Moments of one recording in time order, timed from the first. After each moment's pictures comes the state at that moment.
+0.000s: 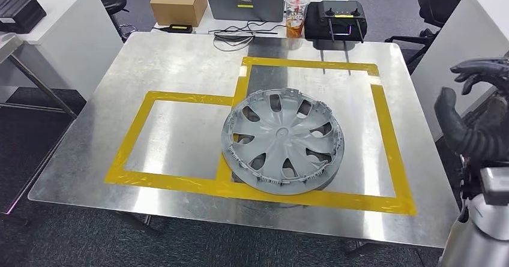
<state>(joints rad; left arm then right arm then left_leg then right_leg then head) 0.06 -0.36 1.31 -1.13 -1.03 -0.79 -0.55 -0.22 -0.11 -0.25 -2.04 0.44 0.07 -0.47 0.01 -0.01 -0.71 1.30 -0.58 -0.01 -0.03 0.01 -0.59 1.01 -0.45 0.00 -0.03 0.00</state>
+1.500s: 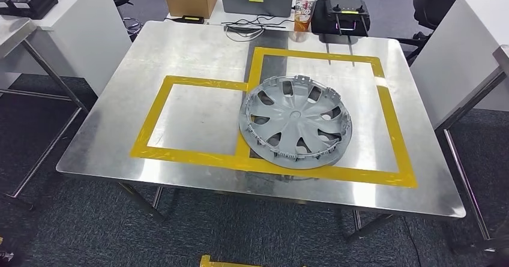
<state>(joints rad) 0.41 -0.37 0.76 -1.36 -0.23 -0.46 -0.21 0.26 0.14 -0.60 -2.25 0.36 0.26 -0.42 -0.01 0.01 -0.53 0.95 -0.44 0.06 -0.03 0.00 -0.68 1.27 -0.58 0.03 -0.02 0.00</state>
